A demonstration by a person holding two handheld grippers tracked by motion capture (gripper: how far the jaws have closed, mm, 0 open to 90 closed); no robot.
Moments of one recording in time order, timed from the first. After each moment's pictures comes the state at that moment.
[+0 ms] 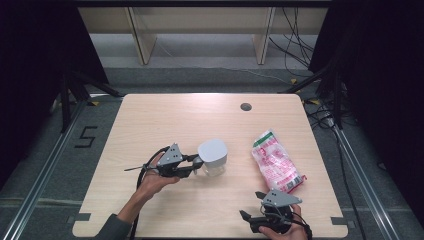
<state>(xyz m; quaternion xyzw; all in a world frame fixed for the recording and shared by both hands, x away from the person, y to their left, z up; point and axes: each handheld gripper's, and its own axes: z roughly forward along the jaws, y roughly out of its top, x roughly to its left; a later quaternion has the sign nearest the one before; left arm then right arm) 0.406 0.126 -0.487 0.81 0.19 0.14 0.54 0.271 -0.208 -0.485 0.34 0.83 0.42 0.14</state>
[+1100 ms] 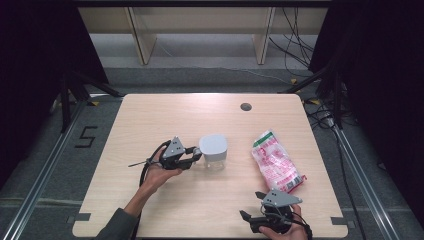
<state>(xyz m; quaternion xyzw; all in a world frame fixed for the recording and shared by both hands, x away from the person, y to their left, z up) 0.431 0.124 -0.498 0.81 0.24 0.19 0.50 0.270 -0.208 -0.485 0.35 0.83 0.42 0.14</state>
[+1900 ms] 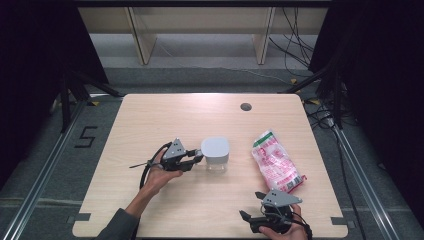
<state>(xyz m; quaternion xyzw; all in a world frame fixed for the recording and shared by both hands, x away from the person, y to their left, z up) 0.428 0.120 -0.502 0.80 0.24 0.16 0.52 0.271 -0.208 -0.486 0.34 0.83 0.42 0.14</state>
